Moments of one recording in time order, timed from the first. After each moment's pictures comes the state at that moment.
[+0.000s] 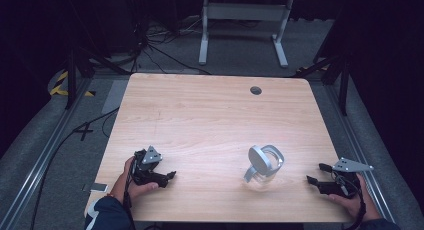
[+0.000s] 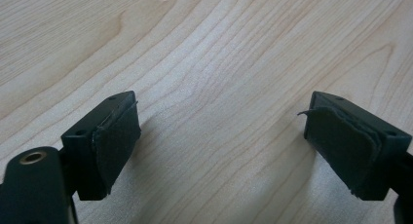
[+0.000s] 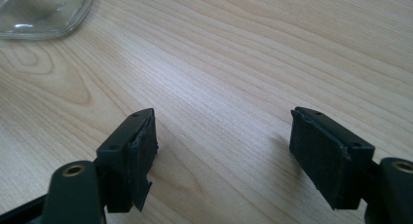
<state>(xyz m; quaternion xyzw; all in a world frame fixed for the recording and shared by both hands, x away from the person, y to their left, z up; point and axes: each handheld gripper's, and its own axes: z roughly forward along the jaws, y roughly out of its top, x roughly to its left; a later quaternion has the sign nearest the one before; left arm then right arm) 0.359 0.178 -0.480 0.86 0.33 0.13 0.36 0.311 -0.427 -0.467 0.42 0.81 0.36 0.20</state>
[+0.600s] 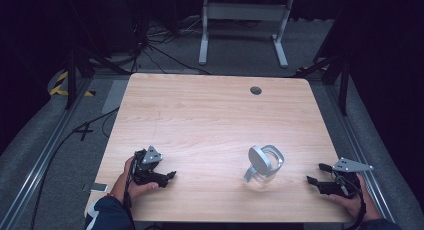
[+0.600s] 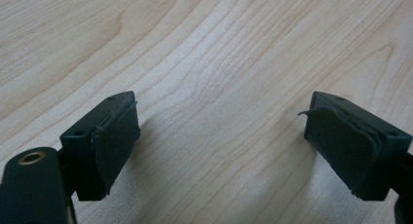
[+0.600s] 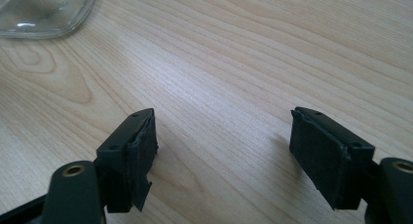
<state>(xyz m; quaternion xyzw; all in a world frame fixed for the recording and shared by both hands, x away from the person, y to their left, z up) 0.359 0.177 -0.480 0.86 0.33 0.13 0.36 0.311 -0.427 -0.467 0.41 0.81 0.36 0.20</state>
